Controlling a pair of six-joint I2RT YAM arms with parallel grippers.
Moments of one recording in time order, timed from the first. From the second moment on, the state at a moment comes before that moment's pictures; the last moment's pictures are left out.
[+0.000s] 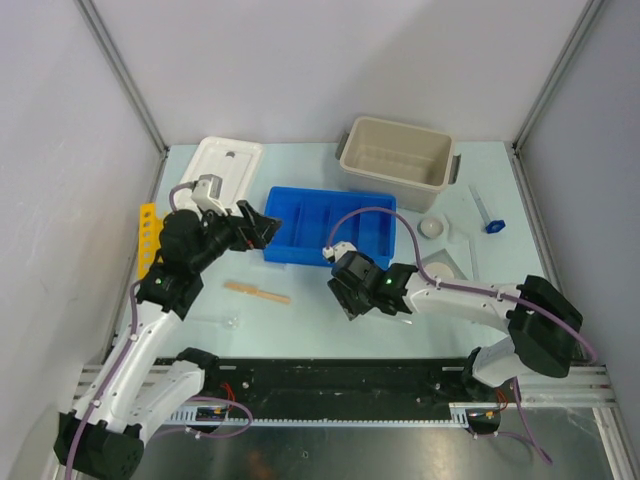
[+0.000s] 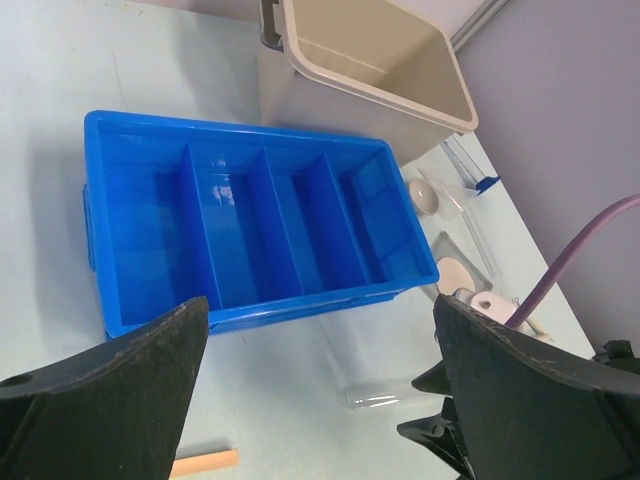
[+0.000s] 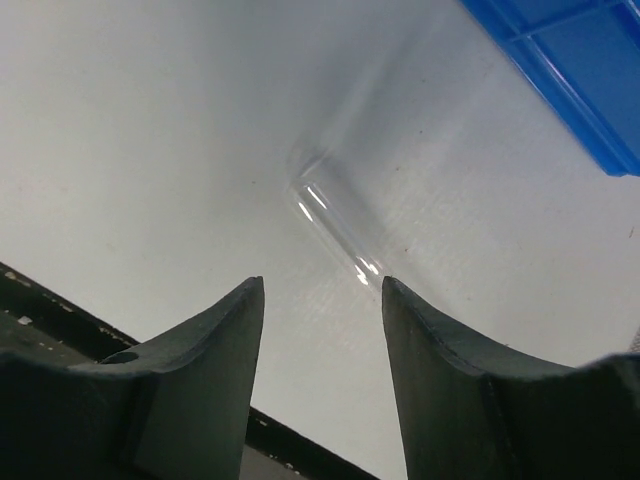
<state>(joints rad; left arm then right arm) -0.29 0.81 0.80 -0.20 0.27 -0.47 1.05 1.47 0.95 -0.49 0.21 0.36</state>
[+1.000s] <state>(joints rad) -0.28 0.87 0.80 -0.21 0.28 -0.47 0.98 1.50 0.79 -0.46 0.19 0.37</state>
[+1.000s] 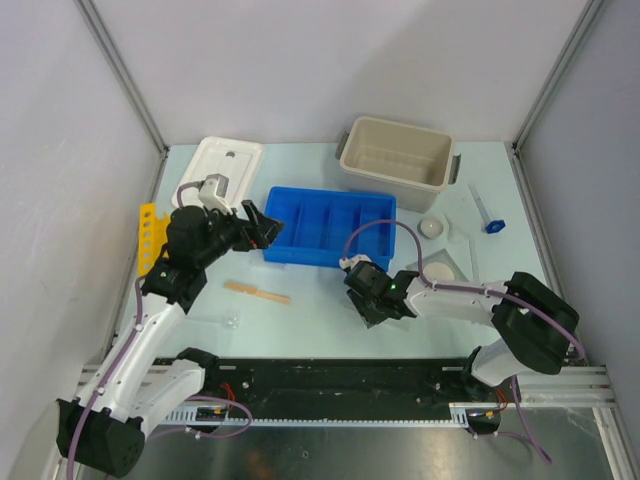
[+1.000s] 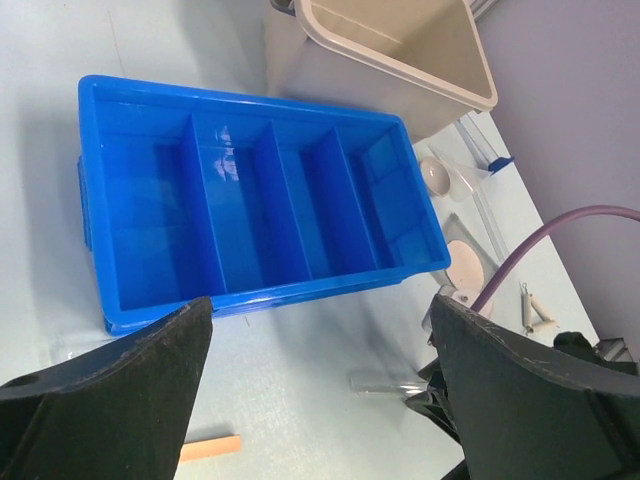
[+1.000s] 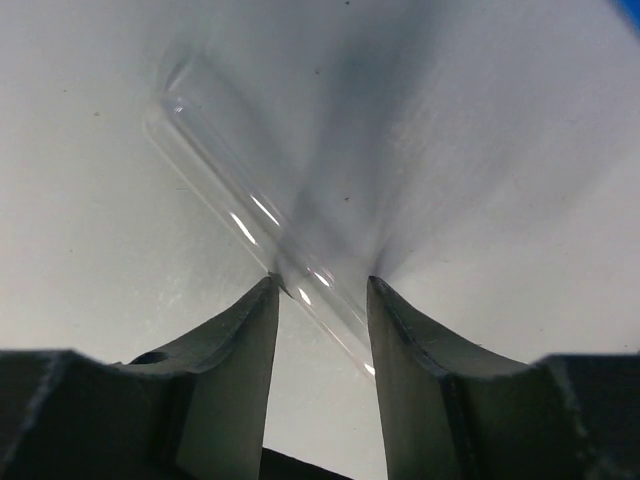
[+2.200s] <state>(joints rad) -0.28 1.00 0.71 -0.25 0.59 -0.50 1.05 1.47 0.76 -0.38 0.23 0.46</state>
